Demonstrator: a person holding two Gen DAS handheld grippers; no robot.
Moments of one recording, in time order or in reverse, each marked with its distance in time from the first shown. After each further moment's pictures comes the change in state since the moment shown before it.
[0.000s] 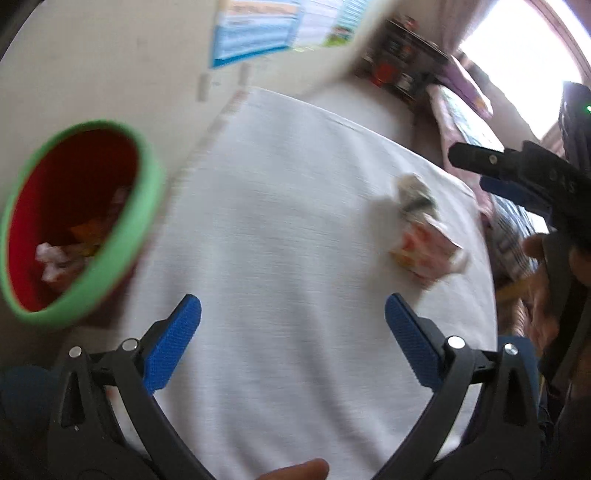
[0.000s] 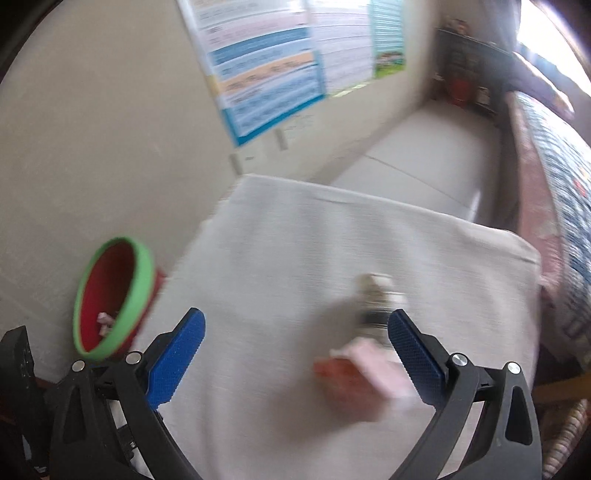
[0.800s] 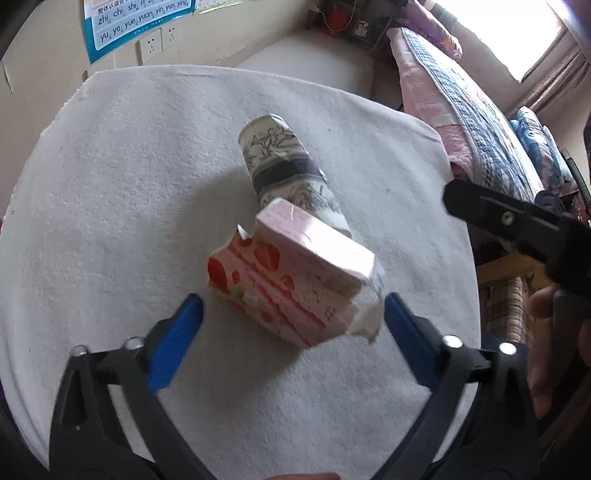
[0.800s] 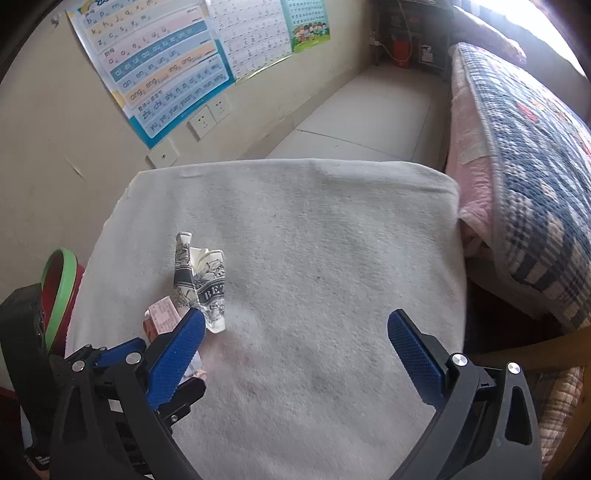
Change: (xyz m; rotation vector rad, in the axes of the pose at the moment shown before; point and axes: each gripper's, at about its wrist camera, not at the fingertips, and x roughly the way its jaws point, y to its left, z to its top) left arm 0.119 -0.143 0.028 0.137 0.147 -0.043; right arm 0.010 -0.144 -0.045 0.152 0.065 -0.077
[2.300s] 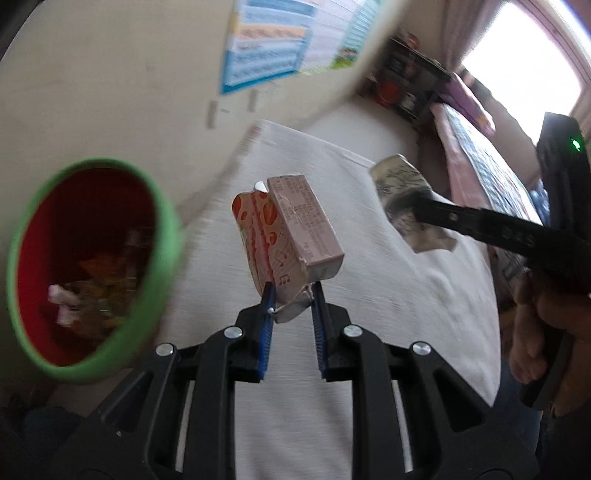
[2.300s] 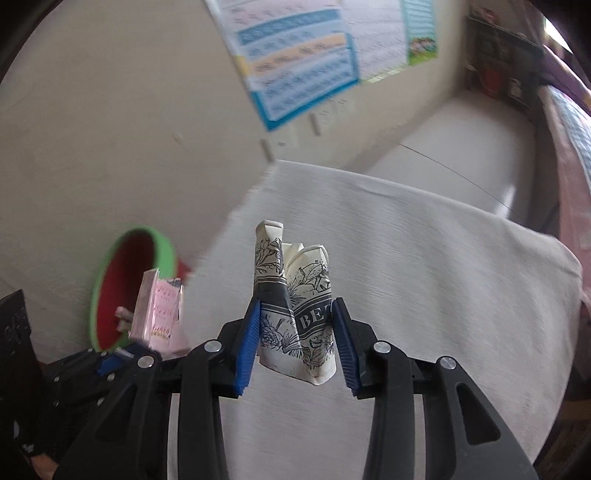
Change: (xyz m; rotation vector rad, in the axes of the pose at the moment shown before) left arm -0.146 0.171 -0.043 -0.175 -0.244 0.092; right arm 0.013 0.187 0.033 -0.213 0.003 0.217
